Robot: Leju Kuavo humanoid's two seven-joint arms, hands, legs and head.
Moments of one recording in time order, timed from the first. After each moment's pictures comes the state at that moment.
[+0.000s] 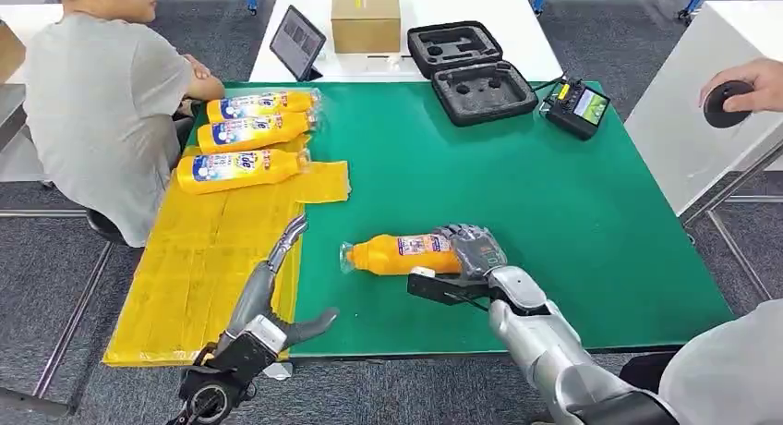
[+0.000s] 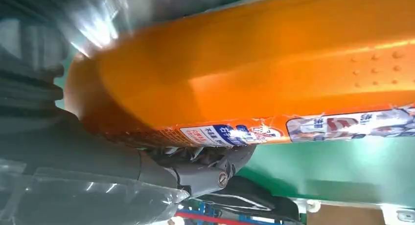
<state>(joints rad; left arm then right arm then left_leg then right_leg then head) -0.02 -0.05 -0.32 -1.57 -0.34 0.19 -0.55 -0.59 0.03 0.13 -0.44 1.19 -0.35 -0.34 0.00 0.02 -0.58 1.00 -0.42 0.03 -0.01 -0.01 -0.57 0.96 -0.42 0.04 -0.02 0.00</state>
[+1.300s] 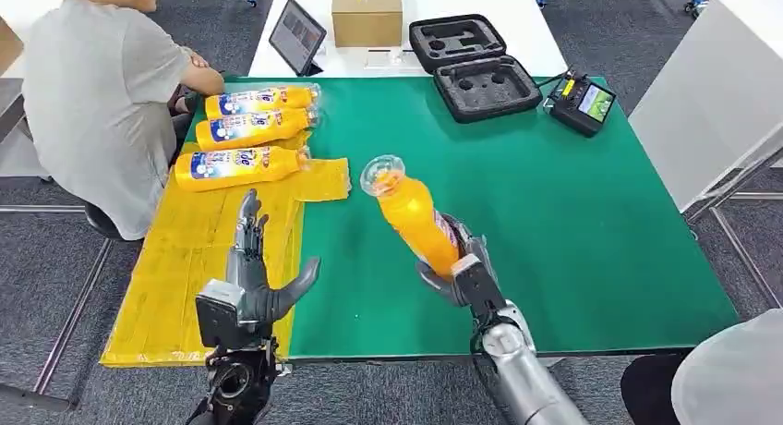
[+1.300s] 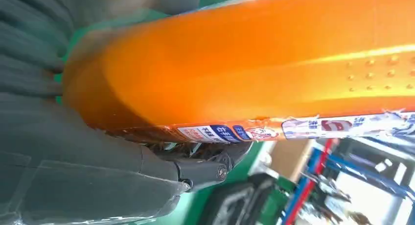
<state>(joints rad) -0.11 -0.15 -0.34 -1.41 0.10 0.50 -0.69 -0.29 0.07 0.12 -0.94 0.19 -0.31 -0.70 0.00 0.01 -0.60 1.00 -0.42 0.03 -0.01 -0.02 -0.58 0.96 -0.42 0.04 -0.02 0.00</state>
